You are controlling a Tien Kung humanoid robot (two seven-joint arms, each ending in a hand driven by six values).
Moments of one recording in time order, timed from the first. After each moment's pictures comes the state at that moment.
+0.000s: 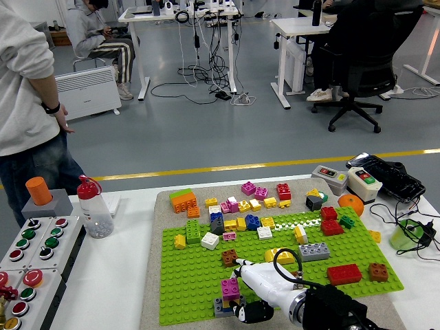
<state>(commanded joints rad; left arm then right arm) -0.14 0.06 -1.33 -0.18 1.46 0.07 0.25 0.63 -0.28 0.52 1.60 -1.85 0.07 -0.60</state>
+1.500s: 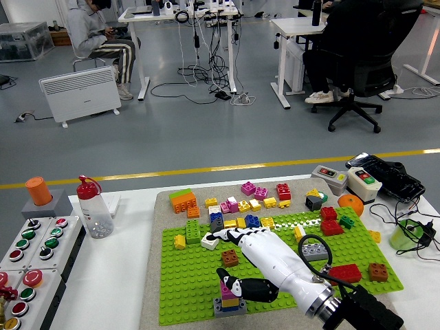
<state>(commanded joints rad) -0.15 0.06 -1.34 -0.18 1.46 0.07 0.25 0.54 -0.38 0.57 1.69 -1.91 -0.37 -0.13</state>
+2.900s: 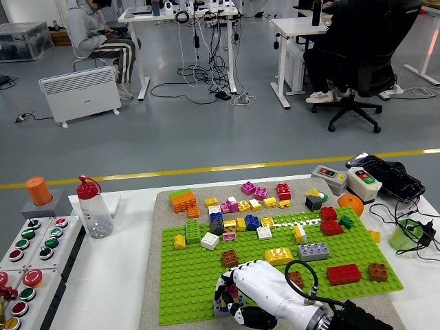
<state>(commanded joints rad) -0.14 0.05 -1.34 -0.18 1.47 0.07 0.25 0.55 -0.38 0.48 1.58 -1.92 -0.24 -0.12</state>
